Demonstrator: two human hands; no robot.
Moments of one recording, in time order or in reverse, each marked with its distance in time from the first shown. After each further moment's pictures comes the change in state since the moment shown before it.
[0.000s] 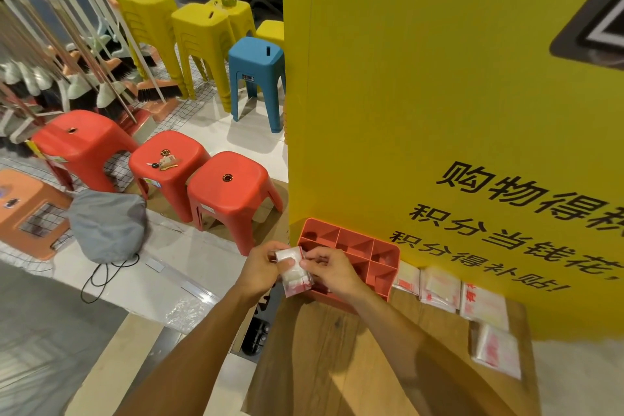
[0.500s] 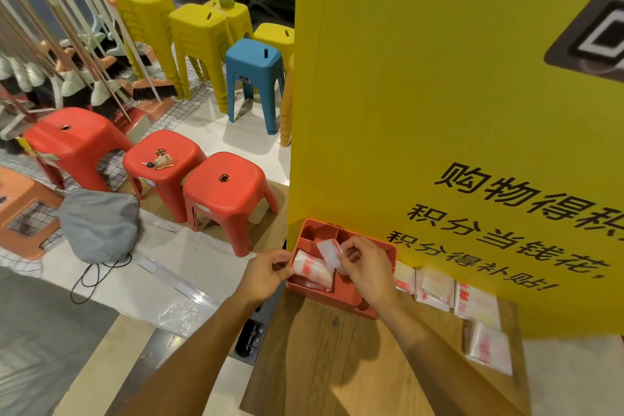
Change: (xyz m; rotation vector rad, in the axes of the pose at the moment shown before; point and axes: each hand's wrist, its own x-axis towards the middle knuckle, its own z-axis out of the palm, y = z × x) left_hand 0.000 -0.019 -0.001 0.355 -0.048 0.060; right_hand -0.042 -0.015 -0.049 -0.587 0.405 -0.257
